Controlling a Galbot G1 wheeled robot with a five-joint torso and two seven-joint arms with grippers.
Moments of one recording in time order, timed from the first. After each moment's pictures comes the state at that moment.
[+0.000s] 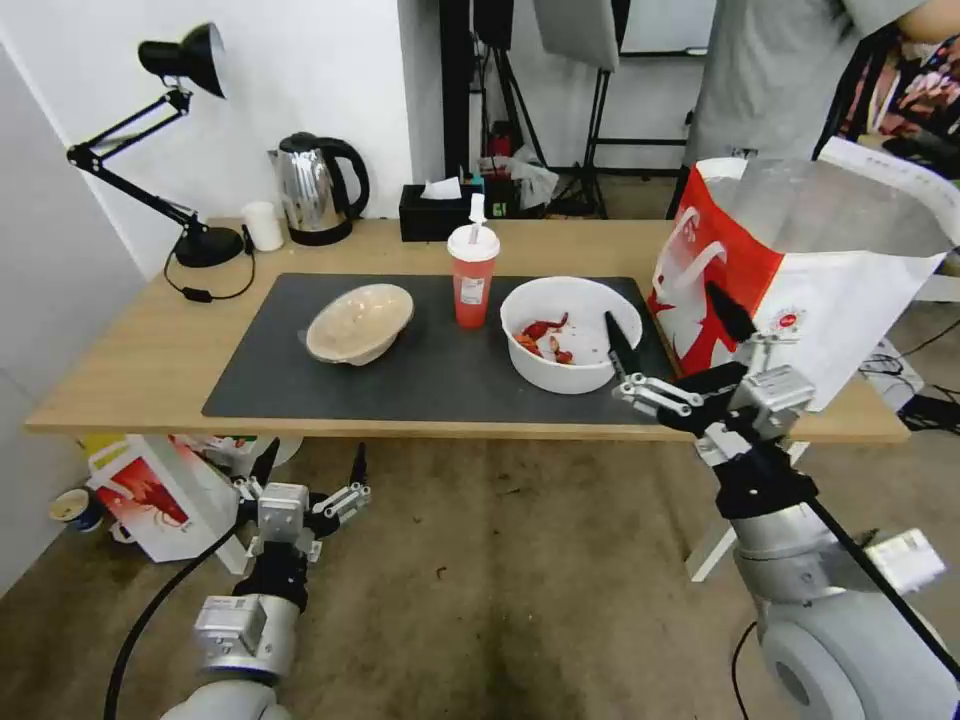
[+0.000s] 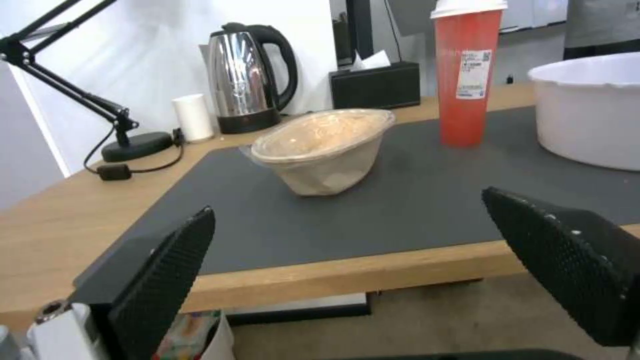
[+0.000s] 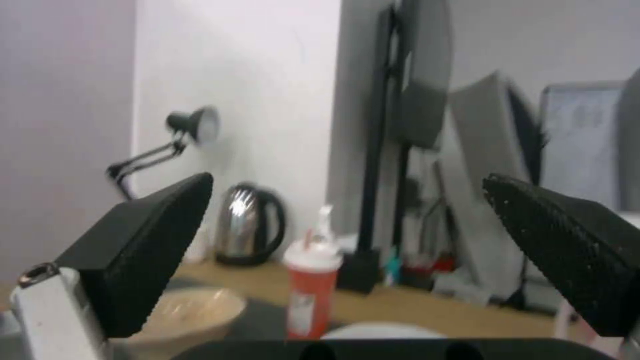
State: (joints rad) left arm 1.80 -1.50 -0.55 -2.30 0.00 0.00 0.00; right arm -1.50 1.10 0.51 2.46 0.37 0.02 -0.02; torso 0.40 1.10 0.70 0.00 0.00
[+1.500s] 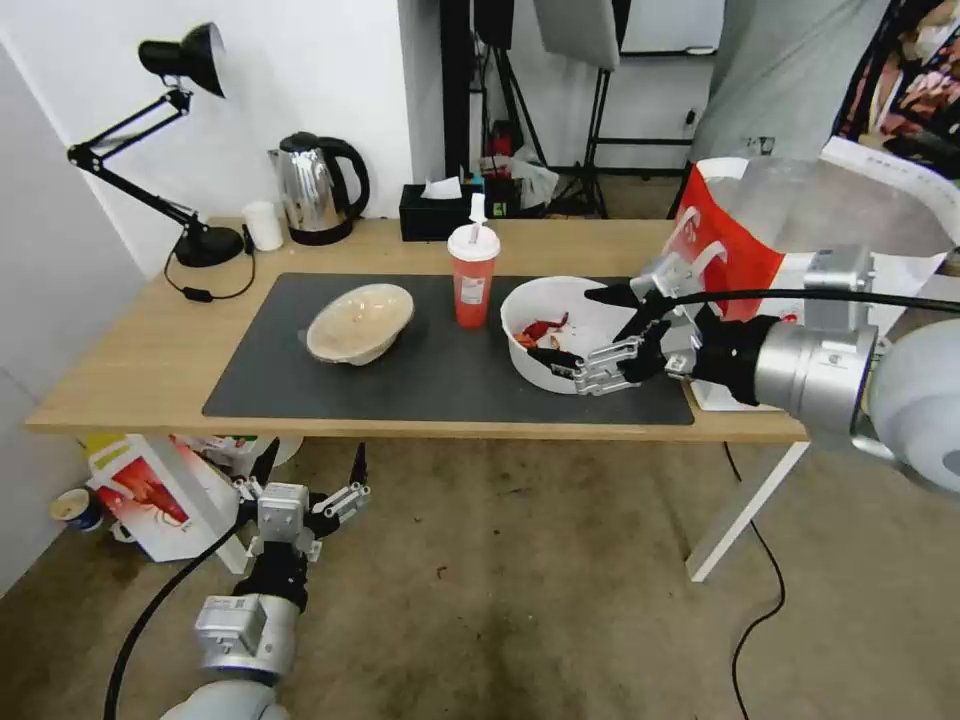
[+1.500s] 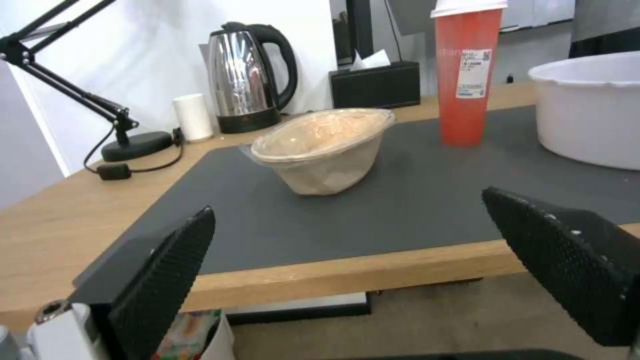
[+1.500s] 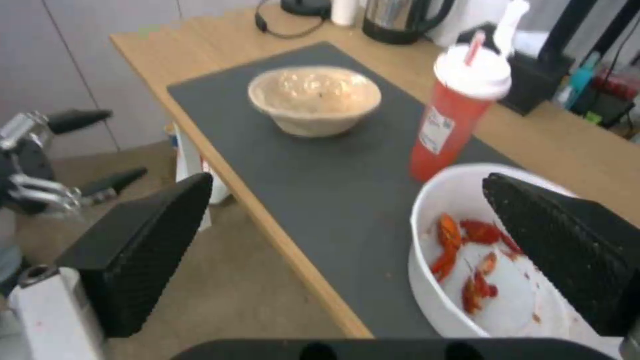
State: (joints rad) left arm 1.80 -1.50 -0.55 -2.30 0.00 0.00 0.00; right arm -0.51 0.30 0.06 2.35 1.37 -0.64 0.03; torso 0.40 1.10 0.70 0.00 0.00
